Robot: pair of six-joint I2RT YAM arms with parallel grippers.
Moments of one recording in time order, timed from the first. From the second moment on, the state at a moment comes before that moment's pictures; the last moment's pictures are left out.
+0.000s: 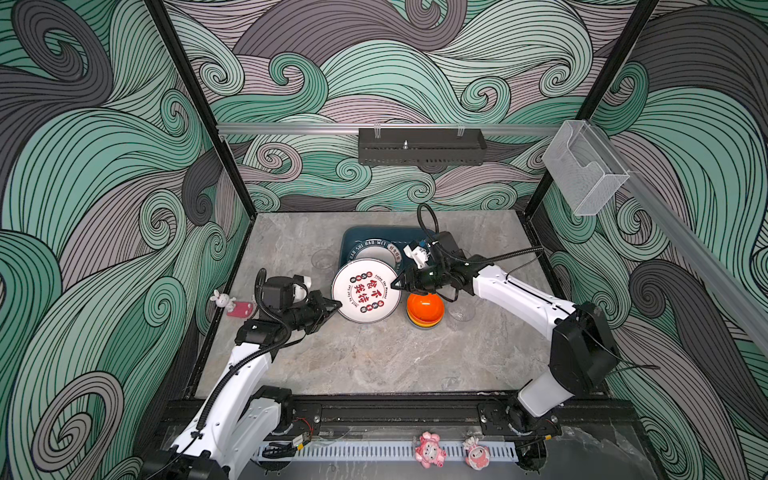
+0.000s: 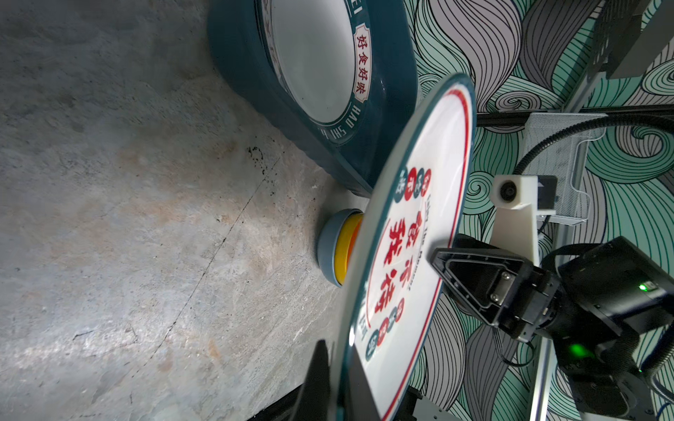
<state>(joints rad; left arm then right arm) -0.13 0.85 0.59 -0.43 0.64 -0.98 0.59 1.61 1.21 -0.46 -0.58 0.59</state>
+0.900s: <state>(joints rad) -0.13 0.90 0.61 -0.36 0.65 -1.00 0.50 1.60 1.21 -0.40 -0.55 0.64</state>
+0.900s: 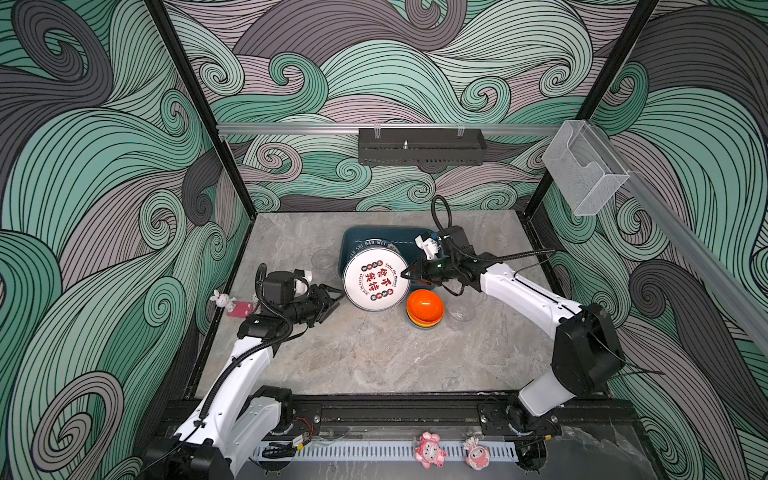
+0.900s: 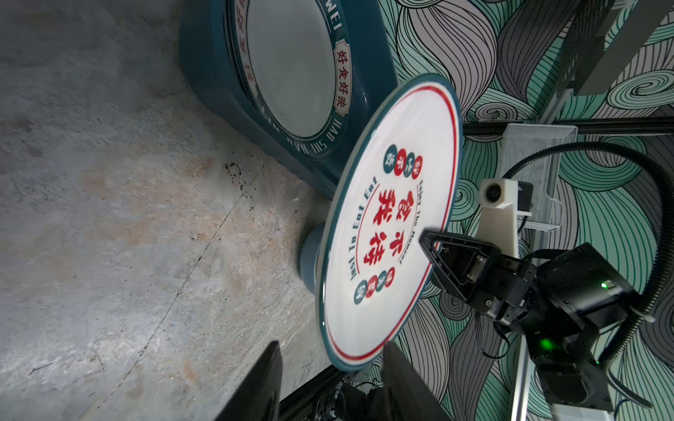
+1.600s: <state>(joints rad) -0.13 0.87 0.57 -0.39 0.62 -1.00 0.43 1.92 1.51 -0.43 -0.39 0.67</state>
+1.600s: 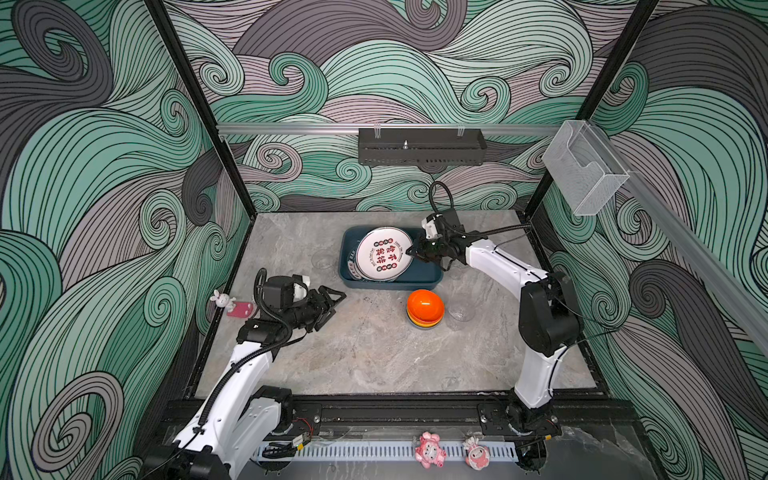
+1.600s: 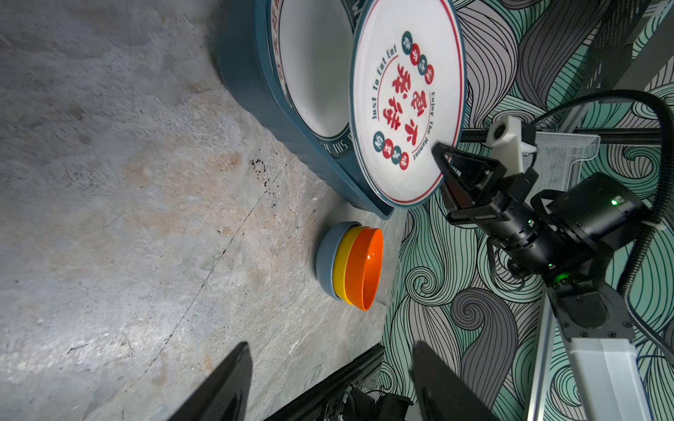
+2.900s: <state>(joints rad) -0.13 0.89 0.53 -0.39 0.61 -1.00 0.43 2.13 1.65 -0.42 -0.36 0.72</state>
